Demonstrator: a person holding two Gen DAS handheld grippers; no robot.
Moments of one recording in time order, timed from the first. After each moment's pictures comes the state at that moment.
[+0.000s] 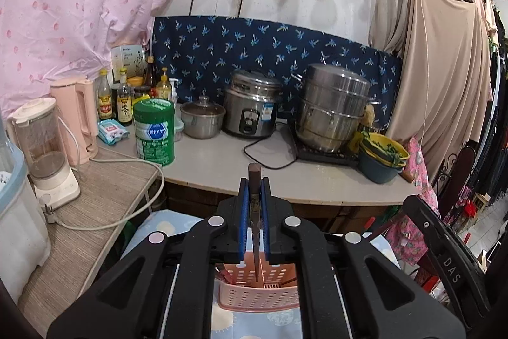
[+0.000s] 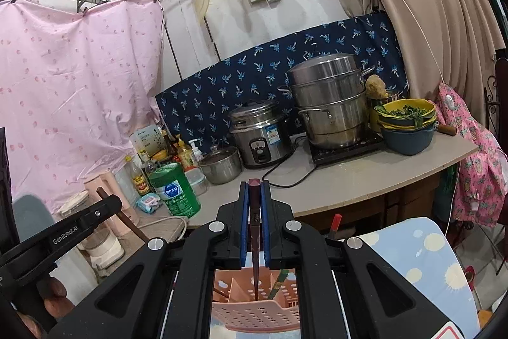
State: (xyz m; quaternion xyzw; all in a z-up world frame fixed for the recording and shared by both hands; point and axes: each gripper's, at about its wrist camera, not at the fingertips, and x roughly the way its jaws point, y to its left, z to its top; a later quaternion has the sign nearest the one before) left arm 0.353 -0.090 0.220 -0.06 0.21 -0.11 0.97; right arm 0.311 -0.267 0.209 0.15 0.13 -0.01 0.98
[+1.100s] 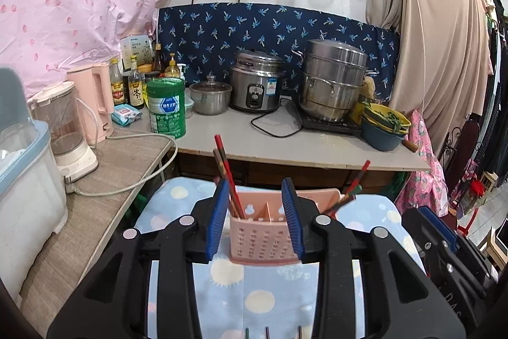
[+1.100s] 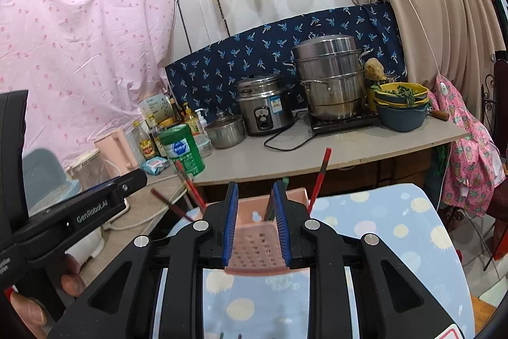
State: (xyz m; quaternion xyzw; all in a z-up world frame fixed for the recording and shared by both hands) left arm 0.283 -0.089 0.190 -0.03 0.24 -0.09 0.97; right arm 0.228 -0.243 0.173 0.12 0.17 0.00 0.98
